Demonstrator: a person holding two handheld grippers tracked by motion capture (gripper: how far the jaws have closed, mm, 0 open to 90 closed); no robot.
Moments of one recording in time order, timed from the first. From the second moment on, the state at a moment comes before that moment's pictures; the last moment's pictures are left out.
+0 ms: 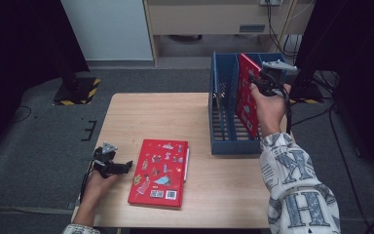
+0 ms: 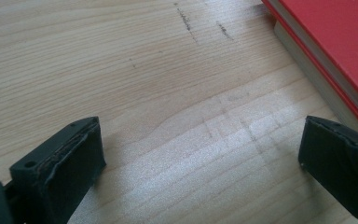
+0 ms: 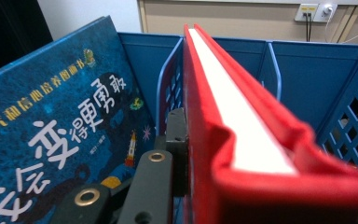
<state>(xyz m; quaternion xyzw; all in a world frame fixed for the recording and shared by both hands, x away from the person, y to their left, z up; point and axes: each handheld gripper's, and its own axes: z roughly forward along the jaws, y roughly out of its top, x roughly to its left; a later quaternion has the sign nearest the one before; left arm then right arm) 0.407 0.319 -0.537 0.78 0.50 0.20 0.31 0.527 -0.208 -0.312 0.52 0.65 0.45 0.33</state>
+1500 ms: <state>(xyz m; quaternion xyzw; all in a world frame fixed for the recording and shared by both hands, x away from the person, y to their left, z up) 0.407 0.318 -0.537 0.78 0.50 0.21 0.31 0.545 -0.197 -0.365 0.54 0.63 0.45 0.34</state>
